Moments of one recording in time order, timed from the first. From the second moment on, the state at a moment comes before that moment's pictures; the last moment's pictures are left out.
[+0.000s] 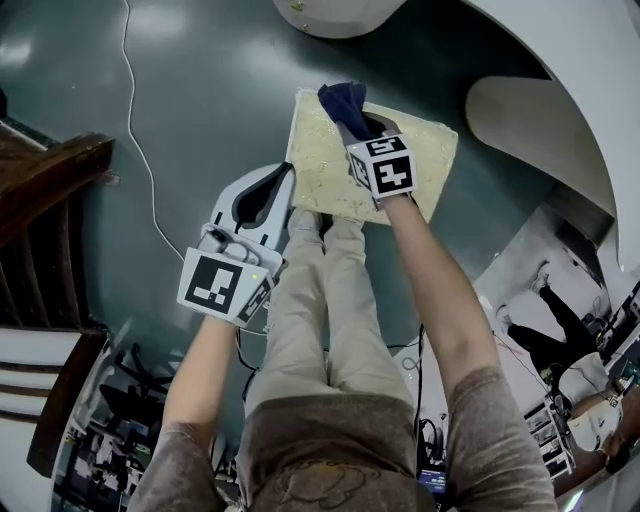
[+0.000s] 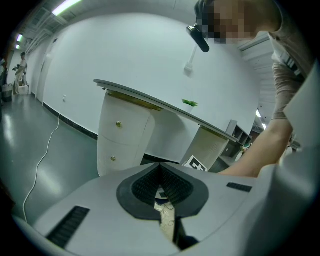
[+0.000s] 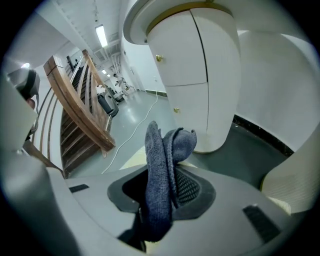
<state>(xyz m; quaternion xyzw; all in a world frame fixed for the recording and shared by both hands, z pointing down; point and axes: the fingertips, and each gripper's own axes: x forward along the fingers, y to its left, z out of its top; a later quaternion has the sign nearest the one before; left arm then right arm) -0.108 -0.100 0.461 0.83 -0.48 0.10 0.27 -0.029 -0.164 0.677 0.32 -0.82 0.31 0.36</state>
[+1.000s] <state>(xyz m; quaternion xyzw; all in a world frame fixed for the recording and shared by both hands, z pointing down) -0.065 -0.097 0.465 0.86 -0.41 0.12 0.26 0.193 -0.167 0.682 0.50 -0.72 0.36 0.32</state>
